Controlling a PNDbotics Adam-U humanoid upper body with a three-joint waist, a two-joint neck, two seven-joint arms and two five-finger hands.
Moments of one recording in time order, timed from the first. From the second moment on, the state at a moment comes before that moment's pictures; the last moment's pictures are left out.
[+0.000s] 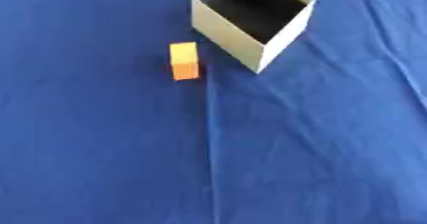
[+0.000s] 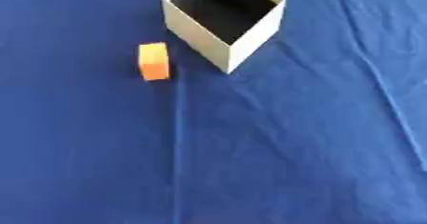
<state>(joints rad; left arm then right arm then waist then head) -0.26 0.57 0.05 -1.98 -0.04 -0.37 0.37 -0.49 -0.53 -0.02 -1.98 0.17 -0.31 -0.26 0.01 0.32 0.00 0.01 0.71</state>
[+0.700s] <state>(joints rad) -0.44 0.79 -0.07 -1.98 -0.09 -0.24 0.24 -0.49 -0.53 -0.01 -1.98 0.17 -0.31 -0.25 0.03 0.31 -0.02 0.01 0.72</state>
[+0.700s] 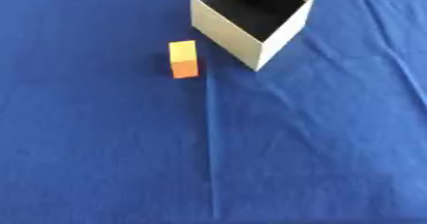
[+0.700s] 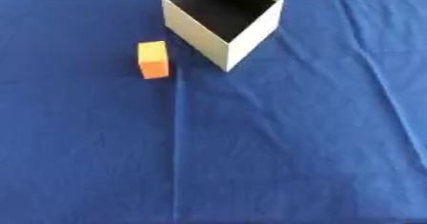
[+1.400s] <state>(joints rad) -0.85 0.85 -0.40 -1.80 -0.30 -0.01 -0.10 -0.51 -0.53 0.01 -1.98 0.16 -0.31 -0.22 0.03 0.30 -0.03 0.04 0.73</state>
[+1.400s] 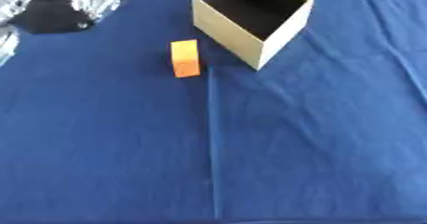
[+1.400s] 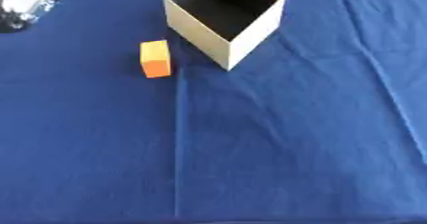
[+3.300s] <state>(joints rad) -1.06 0.66 -0.46 -1.43 -0.58 -0.01 -0.84 -0.51 -0.51 0.01 -1.98 0.16 -0.30 -0.22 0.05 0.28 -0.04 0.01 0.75</state>
